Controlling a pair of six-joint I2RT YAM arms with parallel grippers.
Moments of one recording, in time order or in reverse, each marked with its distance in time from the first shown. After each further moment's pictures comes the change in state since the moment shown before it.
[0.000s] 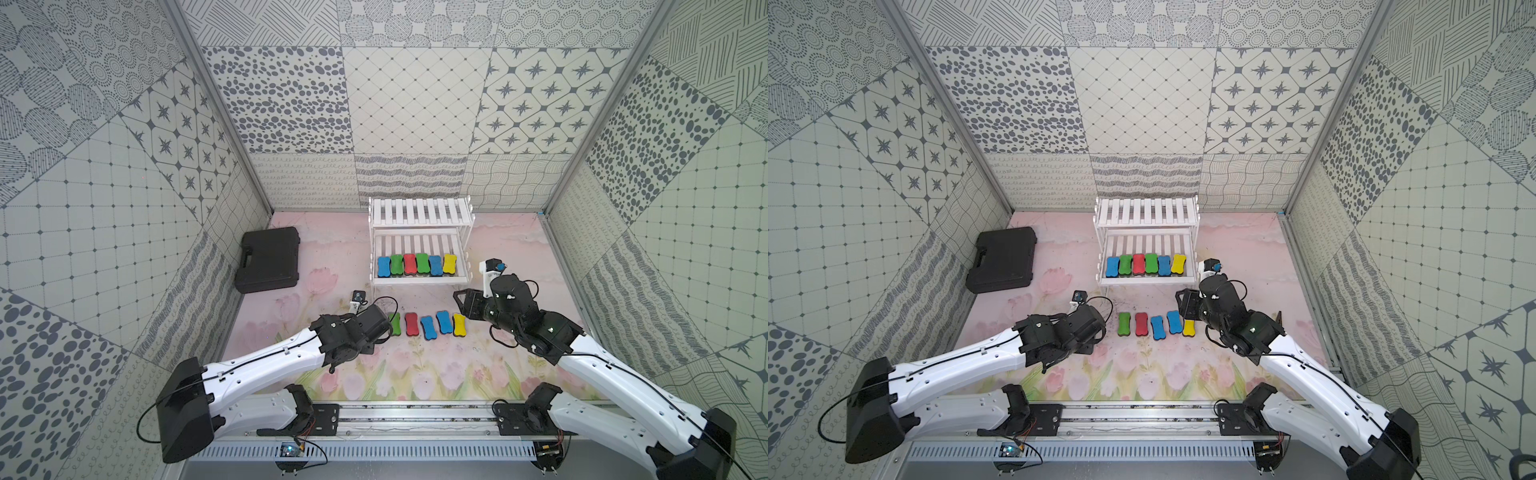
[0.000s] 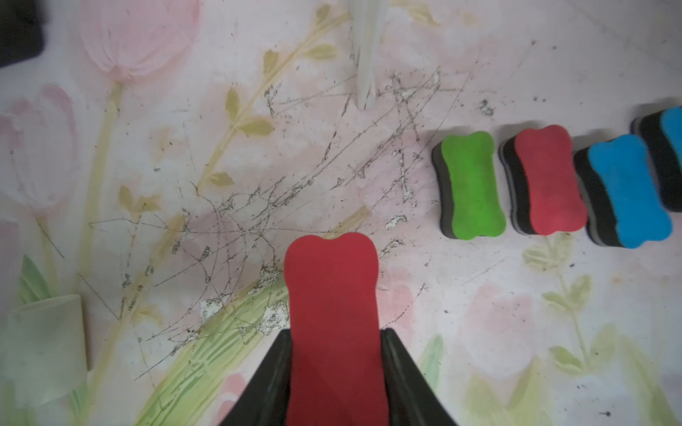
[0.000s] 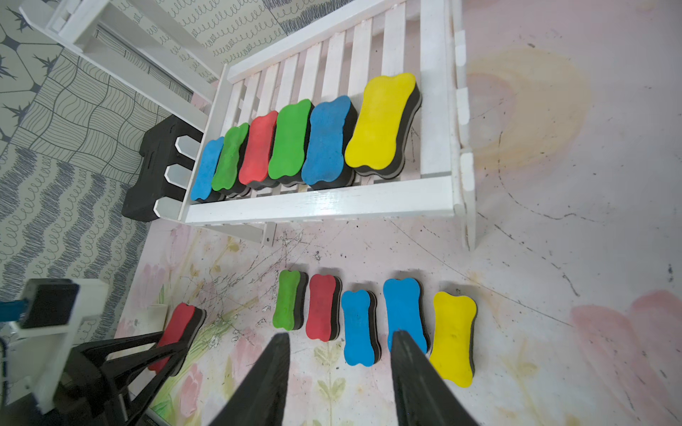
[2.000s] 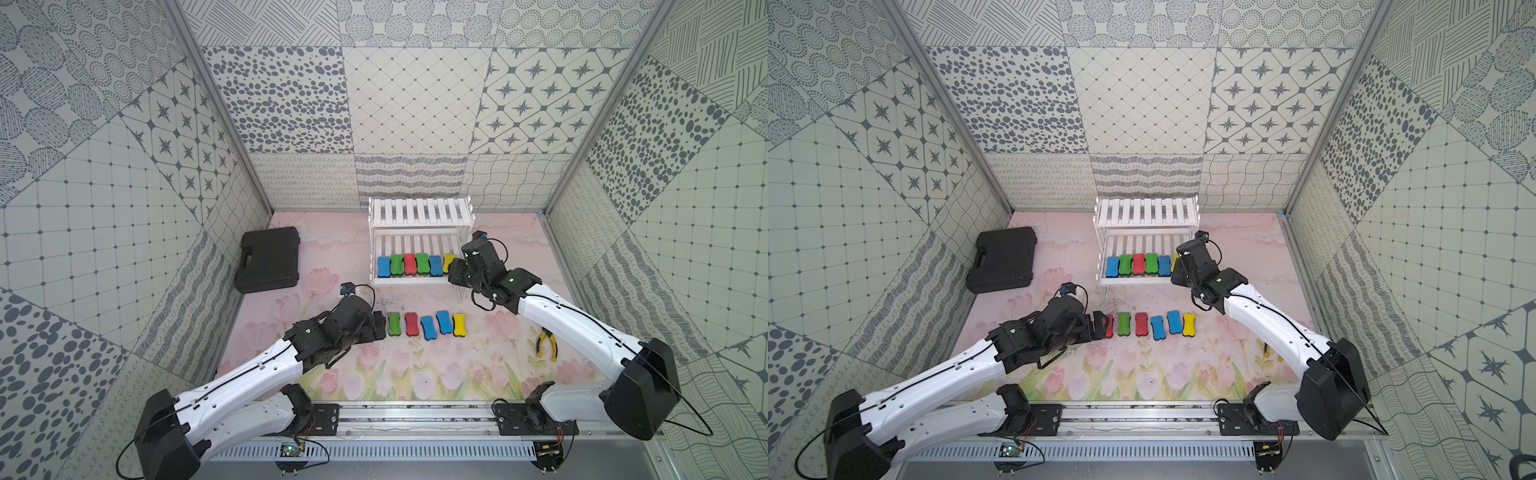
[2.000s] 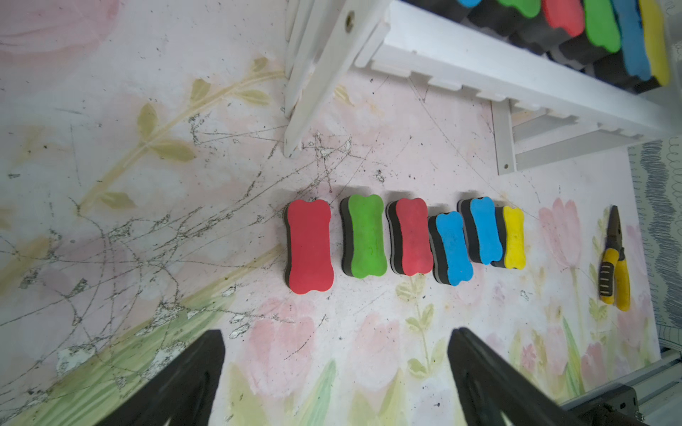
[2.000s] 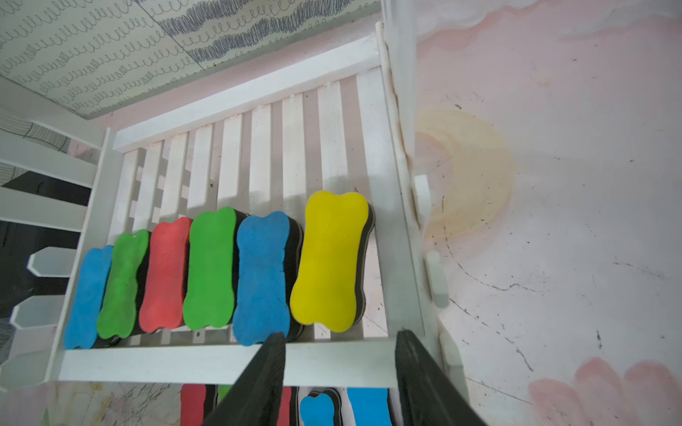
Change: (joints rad) left arm 0.112 -0.220 -0.049 0.194 0.187 -0.039; right arm -0.088 0.450 0.312 -0.028 0.170 -0.022
